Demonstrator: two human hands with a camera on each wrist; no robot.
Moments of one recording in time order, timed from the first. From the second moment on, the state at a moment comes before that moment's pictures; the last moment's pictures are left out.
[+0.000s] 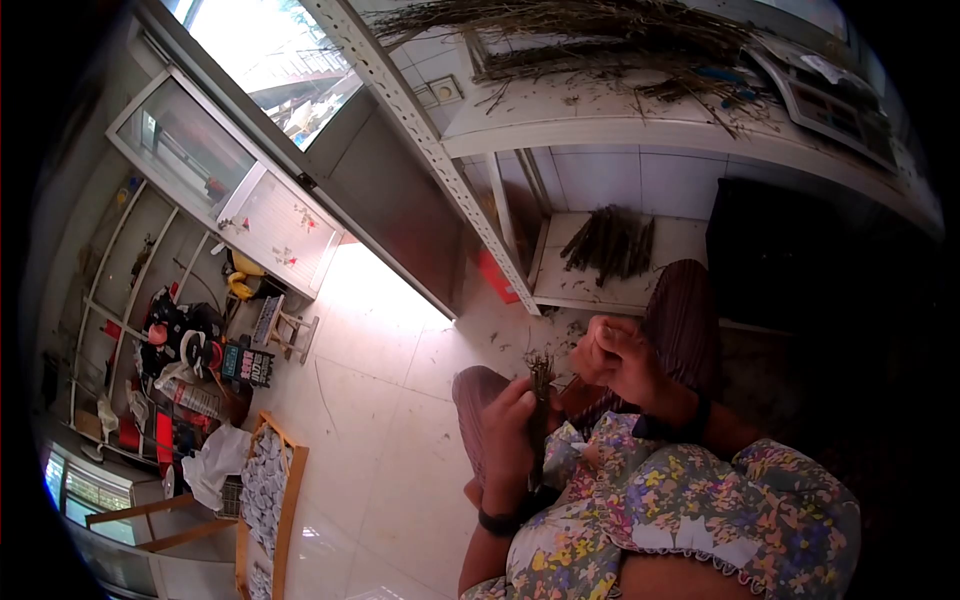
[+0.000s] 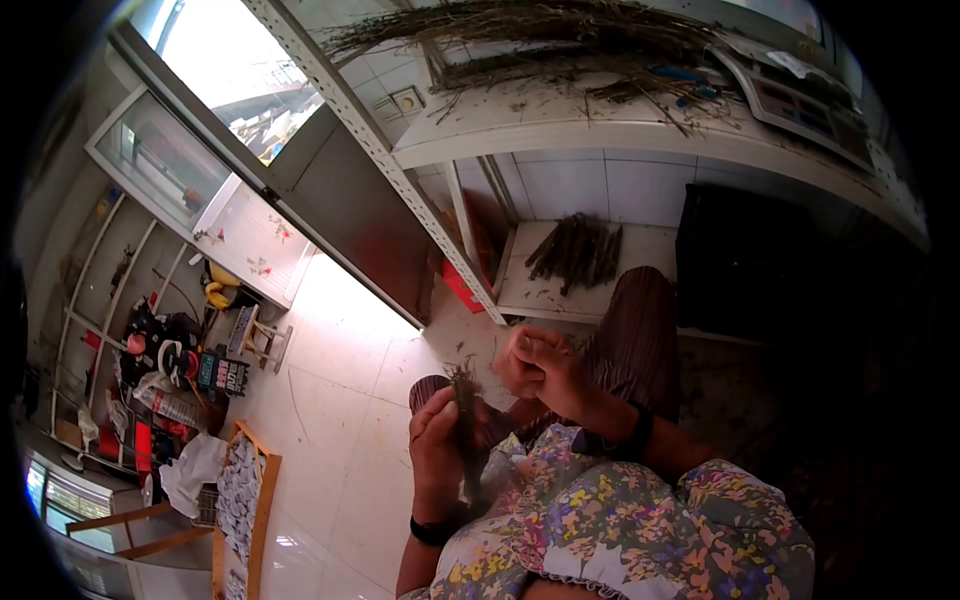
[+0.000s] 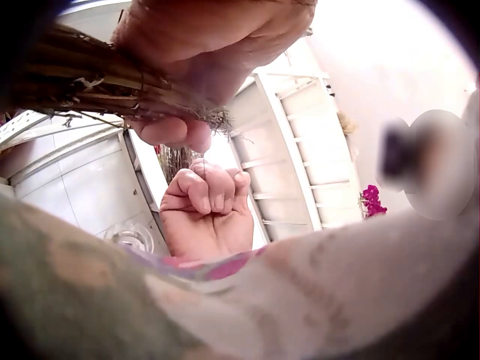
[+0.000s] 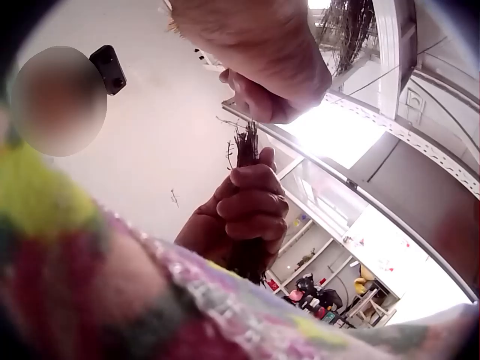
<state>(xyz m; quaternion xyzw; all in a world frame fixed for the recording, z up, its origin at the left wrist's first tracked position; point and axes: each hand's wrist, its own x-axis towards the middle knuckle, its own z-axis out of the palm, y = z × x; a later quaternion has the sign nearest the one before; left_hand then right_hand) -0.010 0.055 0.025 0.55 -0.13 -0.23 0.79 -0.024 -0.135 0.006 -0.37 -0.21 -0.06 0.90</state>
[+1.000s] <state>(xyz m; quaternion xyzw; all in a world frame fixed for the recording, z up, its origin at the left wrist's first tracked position) -0.012 0.045 0.020 0.76 -0.19 0.06 0.61 -0.047 -0.129 0.017 -0.65 -0.25 -0.25 0.67</state>
